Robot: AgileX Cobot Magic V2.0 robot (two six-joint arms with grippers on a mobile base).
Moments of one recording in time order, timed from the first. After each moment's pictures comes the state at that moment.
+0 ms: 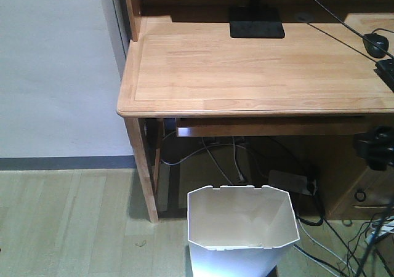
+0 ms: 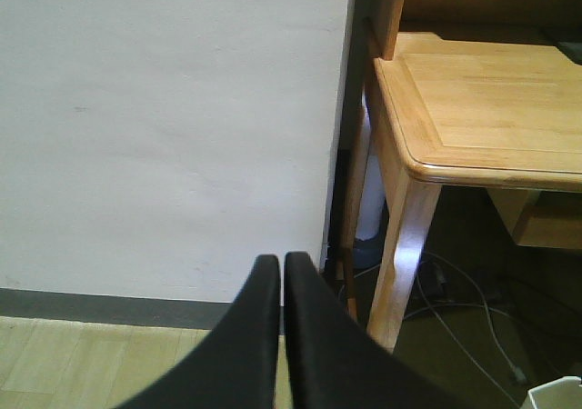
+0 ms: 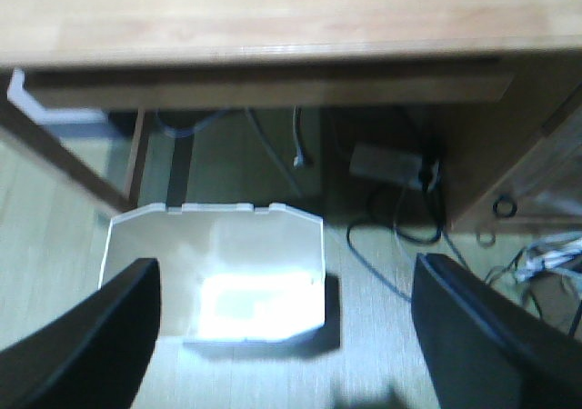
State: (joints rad) left arm 0.14 -0.01 0.03 0.04 0.35 -0.10; right arm -0.02 0.94 -0.63 0.10 0.63 -0.09
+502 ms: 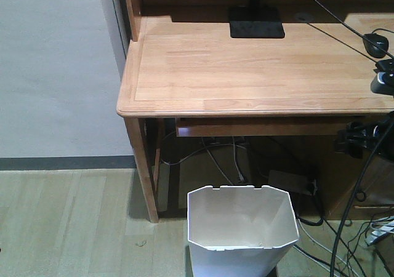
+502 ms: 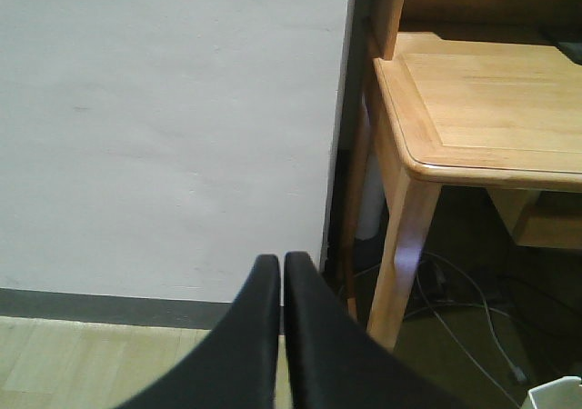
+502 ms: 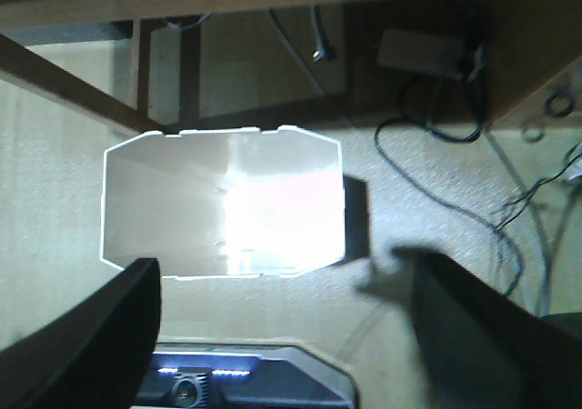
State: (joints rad) left arm 0.14 -0.01 0.03 0.04 0.35 -0.10; right arm -0.19 1.39 -0.72 0.41 0.60 -0.43
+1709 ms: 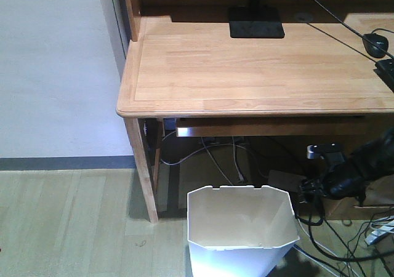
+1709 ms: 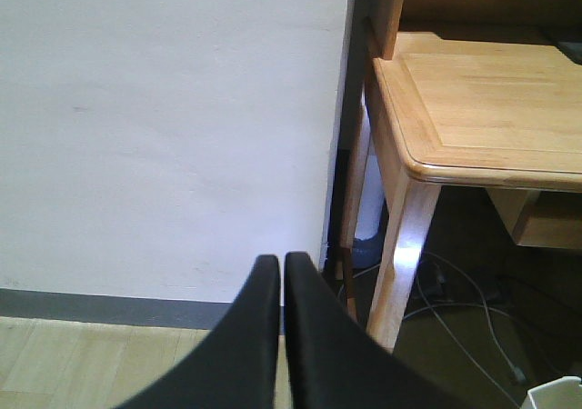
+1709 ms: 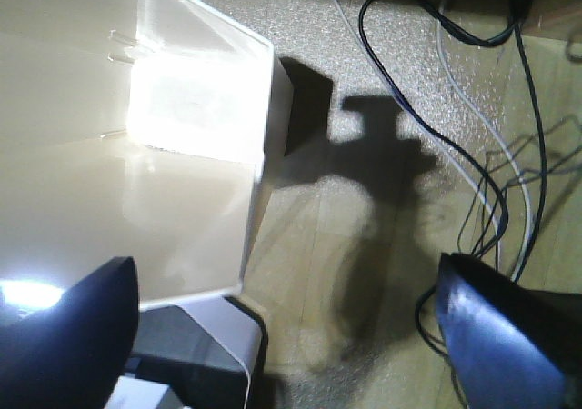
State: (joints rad) left arm 0.14 -0.01 0.03 0.04 0.35 -0.10; right arm -0.17 2.43 -0.98 1.02 0.16 -1.36
